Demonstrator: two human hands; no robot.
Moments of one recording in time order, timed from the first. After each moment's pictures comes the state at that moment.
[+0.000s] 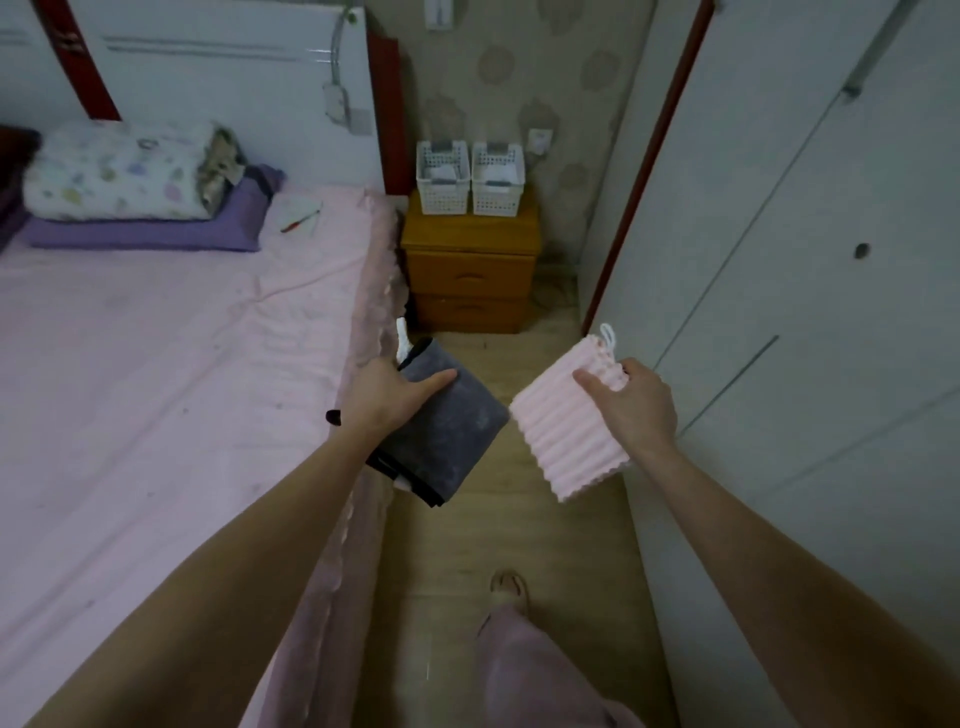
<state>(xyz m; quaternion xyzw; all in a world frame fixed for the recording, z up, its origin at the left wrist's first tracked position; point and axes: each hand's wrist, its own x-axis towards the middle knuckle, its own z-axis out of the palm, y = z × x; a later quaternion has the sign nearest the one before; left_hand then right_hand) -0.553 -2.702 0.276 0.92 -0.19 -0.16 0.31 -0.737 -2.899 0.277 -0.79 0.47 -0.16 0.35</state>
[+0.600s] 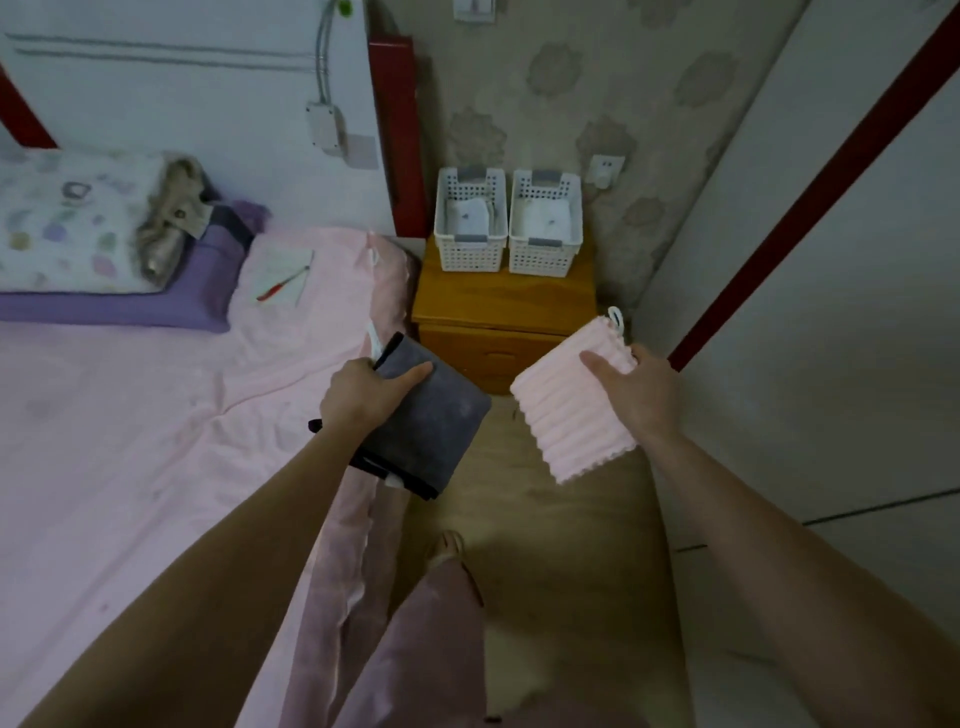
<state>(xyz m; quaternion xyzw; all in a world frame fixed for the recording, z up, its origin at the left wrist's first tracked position) -0.160 -2.954 0.235 0.94 -0.07 -0.19 0.28 -0.333 -3.189 0.241 -0.80 0.44 -0.12 0.39</state>
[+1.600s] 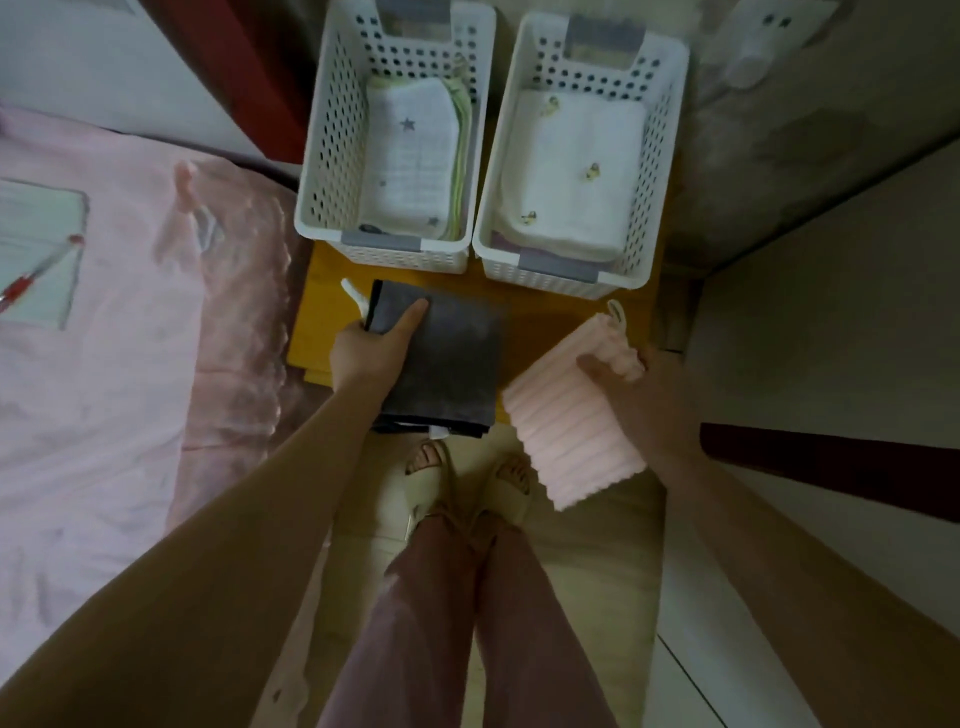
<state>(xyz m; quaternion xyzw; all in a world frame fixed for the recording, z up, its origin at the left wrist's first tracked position) 0.135 -3.314 -0.038 0.87 0.18 -0.28 0.36 -0.028 -3.514 -0.007 -0.78 0.45 0.07 0.43</state>
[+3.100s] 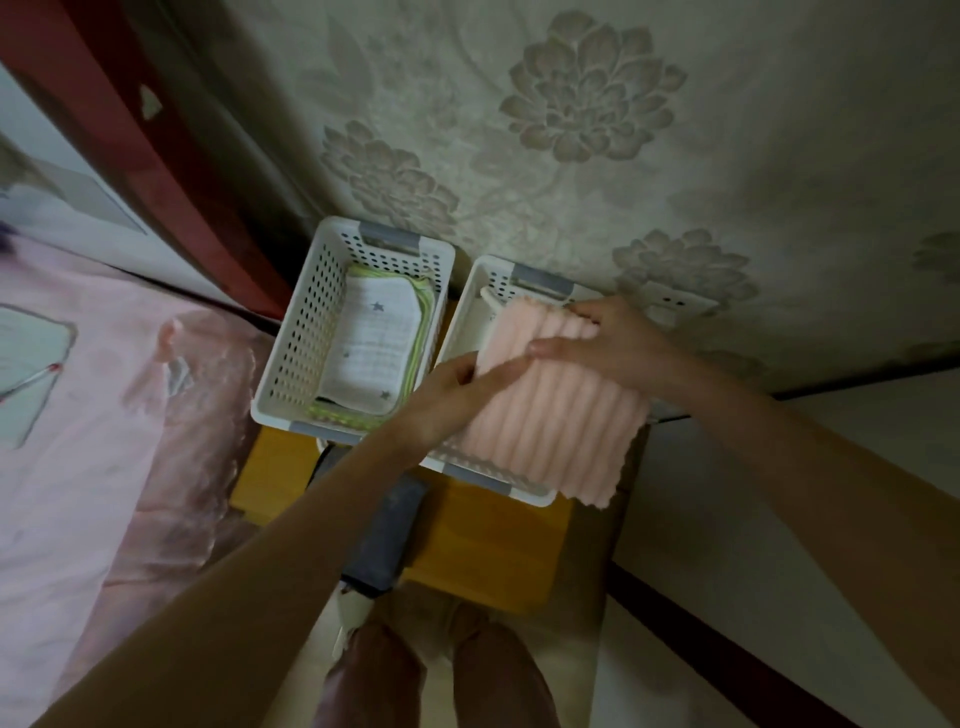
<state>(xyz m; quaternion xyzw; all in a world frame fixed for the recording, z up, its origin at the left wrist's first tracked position) 0.215 -3.494 0.073 0.72 -0.03 -0.46 0.51 0.186 -3.690 0.105 -0.84 0.18 0.20 0.47</state>
